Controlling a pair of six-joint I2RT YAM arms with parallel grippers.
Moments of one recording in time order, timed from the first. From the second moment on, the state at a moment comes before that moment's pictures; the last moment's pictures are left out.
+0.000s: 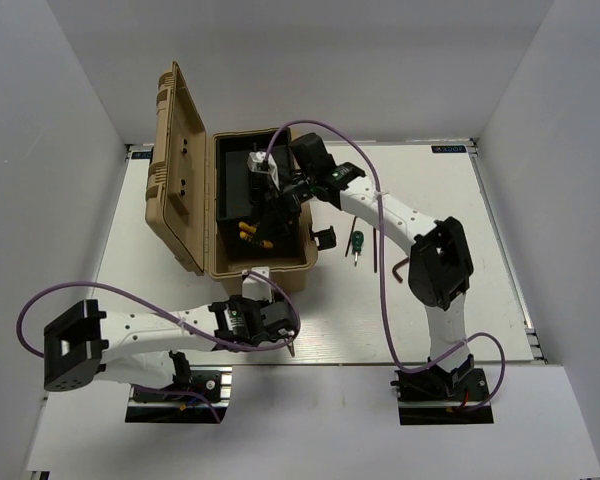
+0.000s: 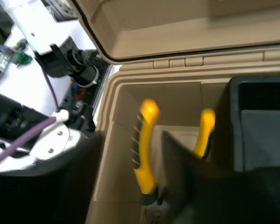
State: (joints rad) left arm -1.27 1.18 0.66 -0.67 -0.60 -1.19; right arm 0.73 2.03 1.83 -0.43 -1.19 -0.25
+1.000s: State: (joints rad) left arm -1.23 1.45 0.68 -0.42 -0.82 -1.28; right arm 0.53 1.21 1.14 -0.64 -1.12 -0.47
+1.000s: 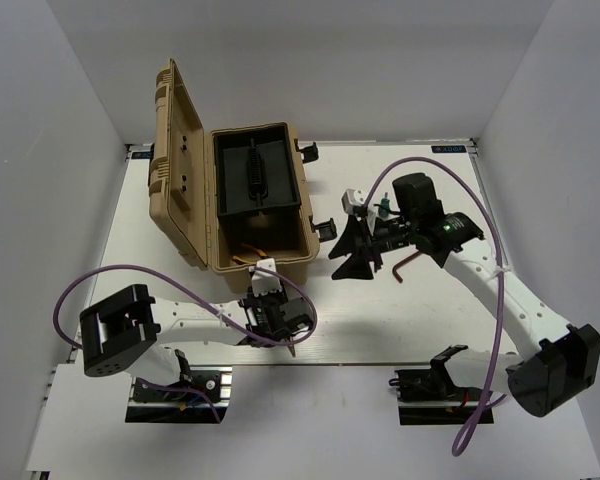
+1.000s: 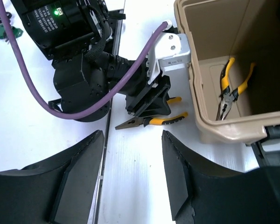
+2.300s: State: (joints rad) left arm -1.53 1.51 1.13 -0.77 -0.72 -1.14; right arm 0.42 0.99 1.00 -0.61 -0.61 -0.26
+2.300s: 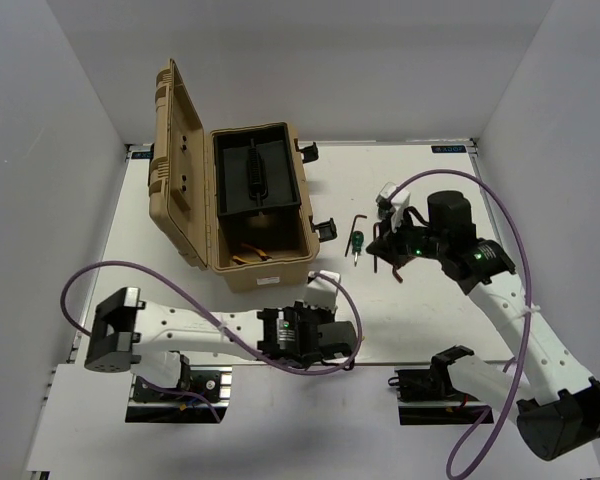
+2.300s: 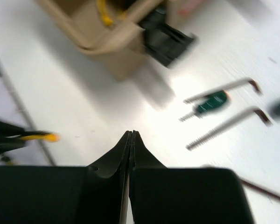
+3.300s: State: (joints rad) left arm -0.97 1.31 1.21 -0.26 -1.12 -0.28; right arm 0.29 0.93 0.70 -0.56 -0.24 -0.24
